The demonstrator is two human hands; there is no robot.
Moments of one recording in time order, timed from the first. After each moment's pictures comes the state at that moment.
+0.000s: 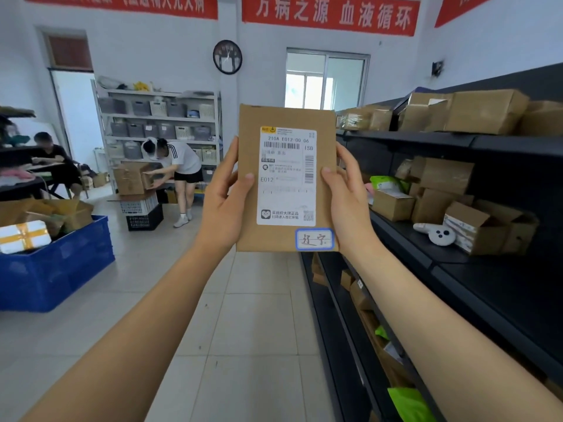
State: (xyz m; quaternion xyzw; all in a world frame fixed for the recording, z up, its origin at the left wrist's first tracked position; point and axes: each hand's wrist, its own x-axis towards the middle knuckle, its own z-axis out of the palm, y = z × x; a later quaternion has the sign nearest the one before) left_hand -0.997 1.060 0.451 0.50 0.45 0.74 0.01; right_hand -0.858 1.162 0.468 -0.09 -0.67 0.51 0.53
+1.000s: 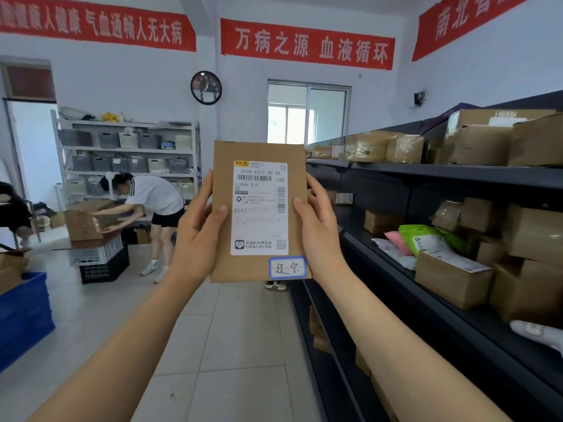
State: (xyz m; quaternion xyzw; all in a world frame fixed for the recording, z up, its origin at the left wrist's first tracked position) left_hand -1.262 1.352 0.455 0.49 0.45 0.74 -0.01; right_hand -1.126 1.453 0.470 -0.08 -0.66 0.52 0.54
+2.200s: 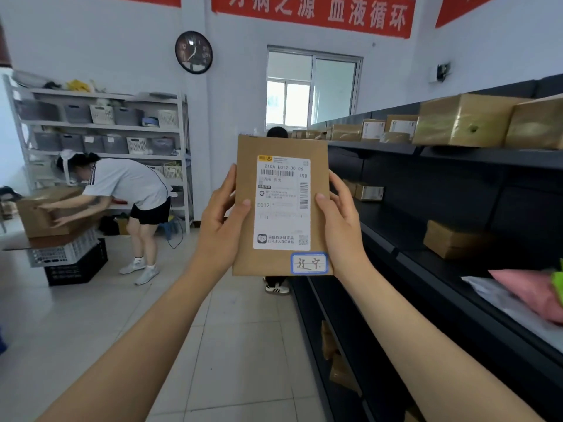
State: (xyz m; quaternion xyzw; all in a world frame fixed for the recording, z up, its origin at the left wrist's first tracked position) left_hand -1.529 1.658 0.433 0.49 0.45 0.75 0.05; right_hand -1.385 1.755 0.444 -0.13 -0.65 0.51 0.54
